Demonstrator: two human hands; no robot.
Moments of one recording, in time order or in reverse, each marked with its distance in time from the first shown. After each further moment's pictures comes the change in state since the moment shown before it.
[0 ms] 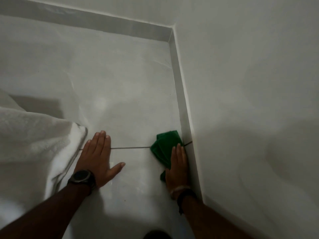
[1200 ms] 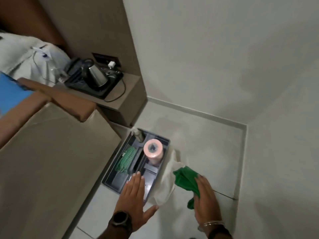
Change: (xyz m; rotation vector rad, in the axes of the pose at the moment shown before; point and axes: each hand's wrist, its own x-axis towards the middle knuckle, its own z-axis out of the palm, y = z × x) left_hand -0.314 0.013 -0.593 -0.036 -0.105 -0.480; right_hand -0.096 -0.440 -0.469 0.320 -0.245 -0.344
